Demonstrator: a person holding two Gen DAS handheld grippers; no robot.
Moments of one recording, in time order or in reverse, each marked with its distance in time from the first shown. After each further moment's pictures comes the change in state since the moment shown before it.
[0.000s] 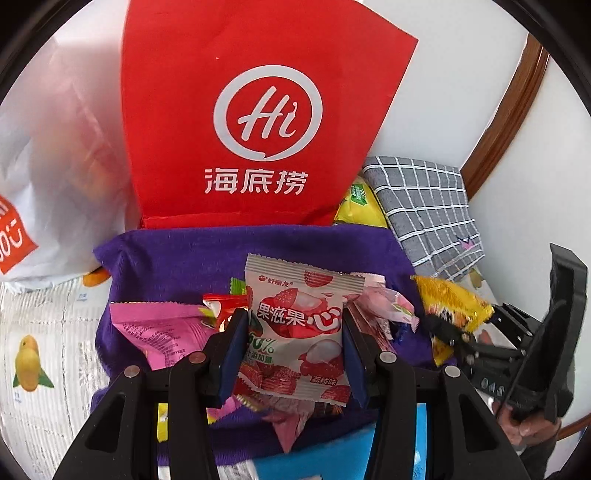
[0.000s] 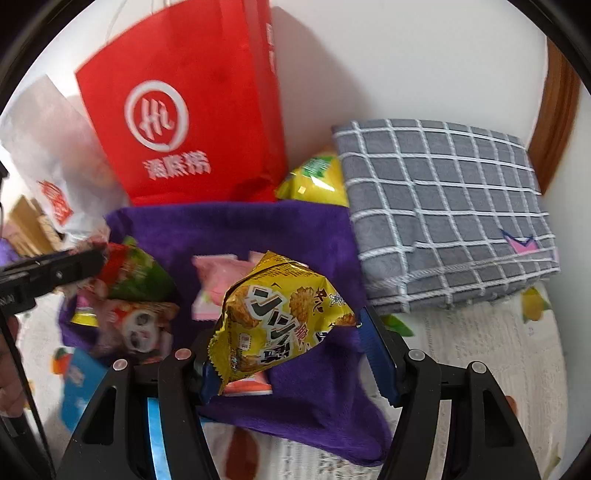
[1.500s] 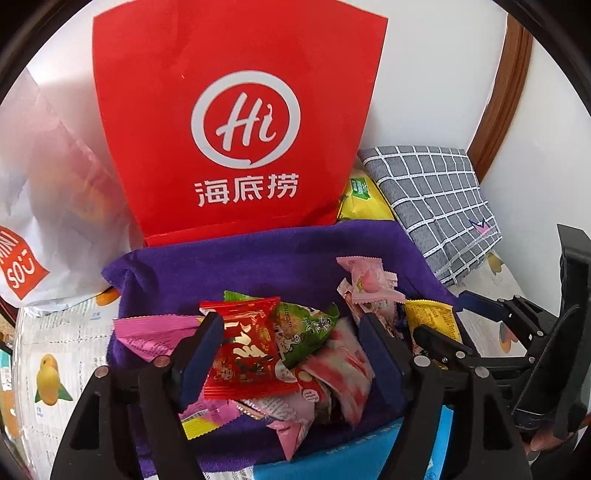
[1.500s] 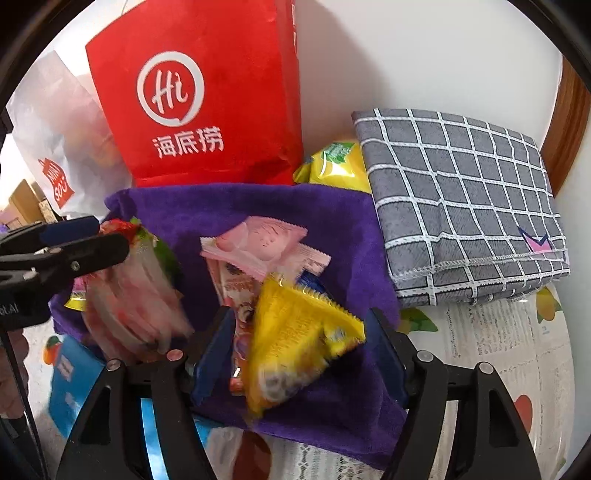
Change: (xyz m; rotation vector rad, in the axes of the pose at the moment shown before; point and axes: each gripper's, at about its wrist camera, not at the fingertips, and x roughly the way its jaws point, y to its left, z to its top) left arm 0.000 -0.021 -0.001 0.088 -0.011 0.096; right arm 0.007 0.015 -0.004 -0.019 -0.002 0.039
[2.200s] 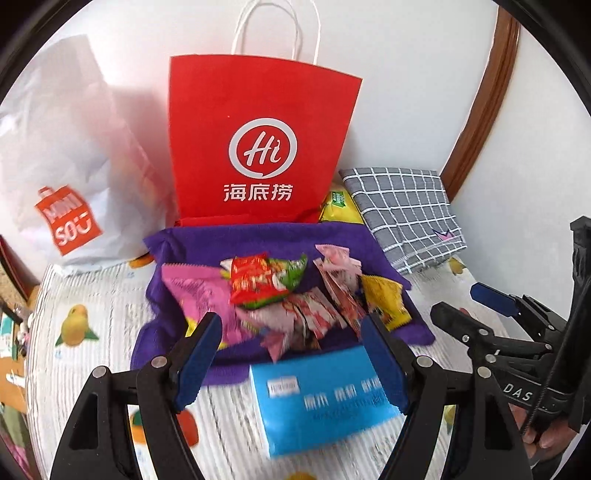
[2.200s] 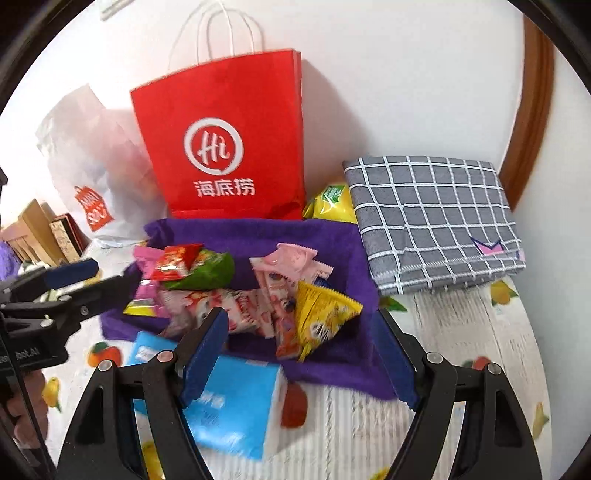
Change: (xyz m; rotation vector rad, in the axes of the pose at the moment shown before) left arm -0.106 0.002 -0.046 -0.067 -0.055 -0.044; right arm -0.114 0.031 -0.018 0.051 -0.099 -0.038
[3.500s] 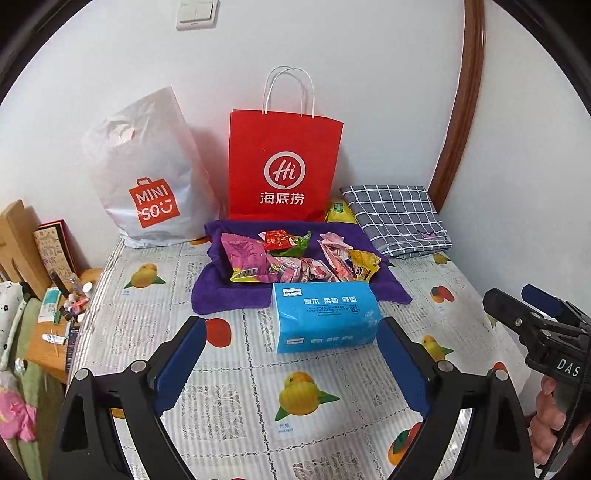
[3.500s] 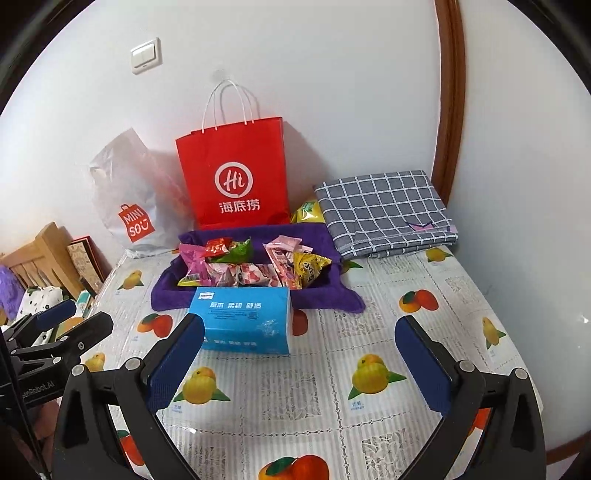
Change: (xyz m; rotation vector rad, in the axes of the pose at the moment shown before) left arm -0.148 -0.021 -0.101 -0.007 -0.149 0.105; right arm -0.166 0.021 -0.090 0.086 -0.138 -0.074
